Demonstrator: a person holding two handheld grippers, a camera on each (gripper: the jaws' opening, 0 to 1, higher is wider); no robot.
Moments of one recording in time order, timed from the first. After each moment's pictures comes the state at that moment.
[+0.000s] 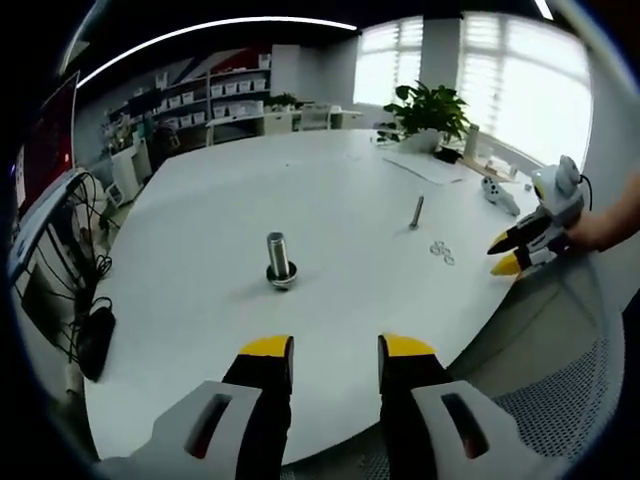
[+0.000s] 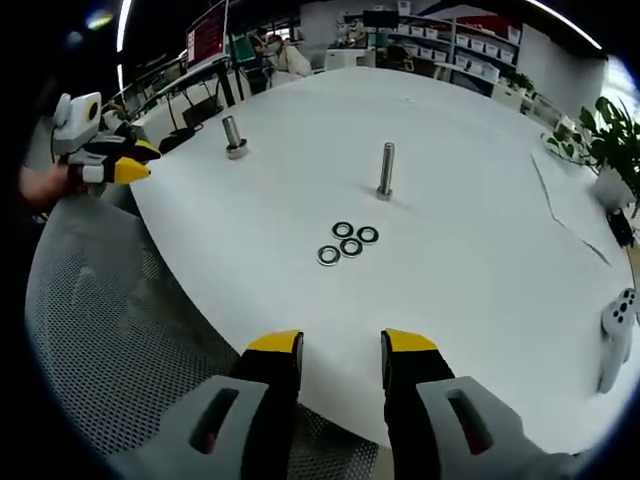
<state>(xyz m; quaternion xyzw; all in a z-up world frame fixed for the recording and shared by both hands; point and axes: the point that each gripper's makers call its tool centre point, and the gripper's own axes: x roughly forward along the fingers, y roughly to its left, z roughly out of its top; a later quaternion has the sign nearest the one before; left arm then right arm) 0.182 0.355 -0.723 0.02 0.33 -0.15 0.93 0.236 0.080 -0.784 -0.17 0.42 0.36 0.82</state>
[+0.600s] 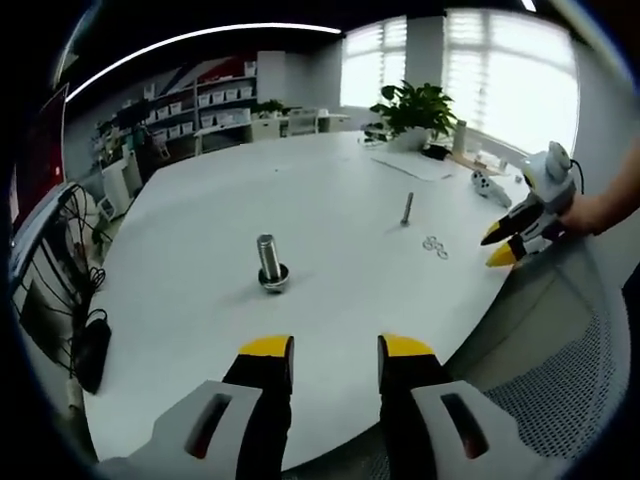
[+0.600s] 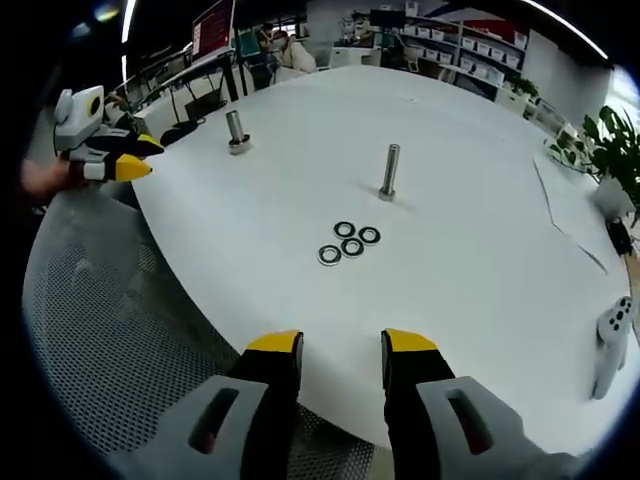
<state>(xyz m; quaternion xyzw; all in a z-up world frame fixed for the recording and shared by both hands) 0.181 0.349 -0.729 0.03 0.32 -0.17 0.93 0.238 0.078 -0.784 -0.18 0.42 0.36 0.82</state>
